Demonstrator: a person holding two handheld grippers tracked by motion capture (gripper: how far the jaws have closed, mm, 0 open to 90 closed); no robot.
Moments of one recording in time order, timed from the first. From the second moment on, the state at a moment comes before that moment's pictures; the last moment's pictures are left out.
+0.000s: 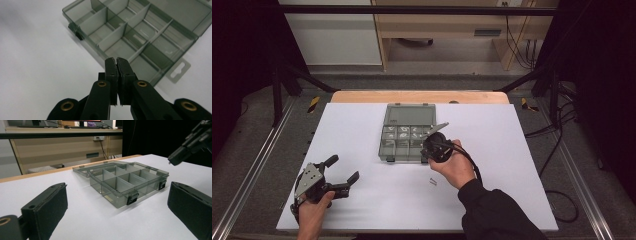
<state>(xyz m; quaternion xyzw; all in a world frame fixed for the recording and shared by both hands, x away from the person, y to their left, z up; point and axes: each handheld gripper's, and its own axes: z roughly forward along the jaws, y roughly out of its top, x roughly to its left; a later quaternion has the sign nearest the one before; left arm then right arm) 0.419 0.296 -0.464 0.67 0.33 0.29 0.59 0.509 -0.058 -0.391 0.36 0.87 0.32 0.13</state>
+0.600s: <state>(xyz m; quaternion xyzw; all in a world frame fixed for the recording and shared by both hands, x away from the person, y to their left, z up) 0.418 0.297 -0.463 0.67 0.33 0.29 0.60 0.551 -0.027 -0.393 0.36 0.88 0.28 0.13</state>
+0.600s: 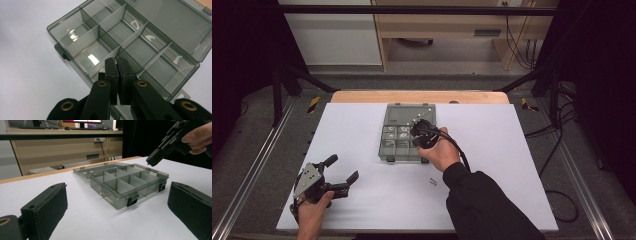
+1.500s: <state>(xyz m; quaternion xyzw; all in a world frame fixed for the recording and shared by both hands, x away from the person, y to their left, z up) 0.416 0.297 -0.463 0.67 0.33 0.29 0.60 0.540 -0.035 -0.386 0.37 0.87 0.28 0.17</state>
